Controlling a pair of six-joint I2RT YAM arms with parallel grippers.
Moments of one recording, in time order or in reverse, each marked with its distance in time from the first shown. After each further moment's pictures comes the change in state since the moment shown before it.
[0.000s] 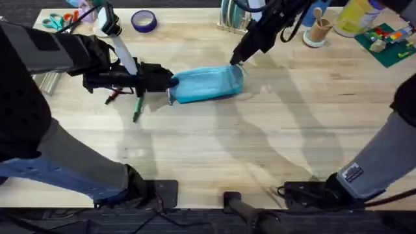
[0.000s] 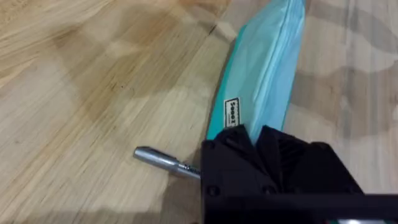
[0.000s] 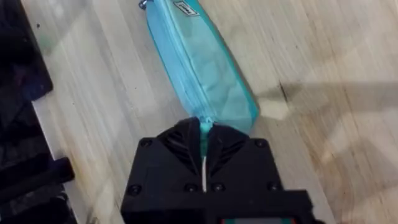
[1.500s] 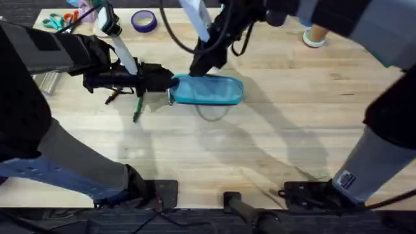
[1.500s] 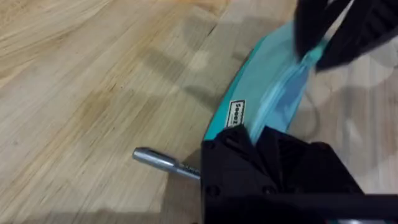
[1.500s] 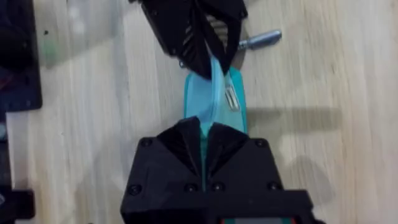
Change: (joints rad) left arm 0.000 0.000 0.000 0.000 0.001 0.000; right arm 0.282 0.044 0.000 0.244 0.039 0.000
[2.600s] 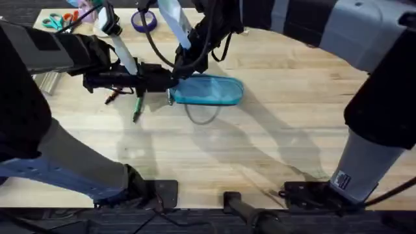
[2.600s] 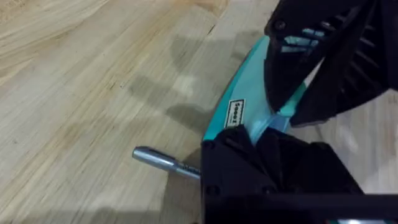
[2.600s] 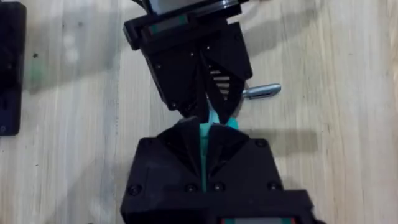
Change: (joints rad) left arm -0.002 0.000 0.001 -0.004 -0.003 0.000; right arm 0.070 0.068 0.004 0.180 -0.026 0.000
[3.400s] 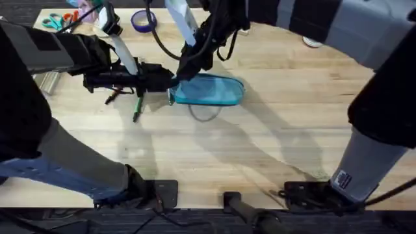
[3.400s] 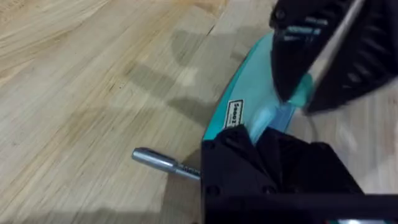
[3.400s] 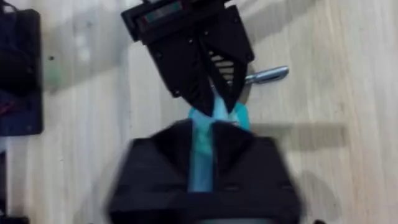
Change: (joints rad) left arm 0.000 0.000 0.000 0.001 0.002 0.000; right arm -0.027 -0.010 0.008 -0.074 -0.025 0.057
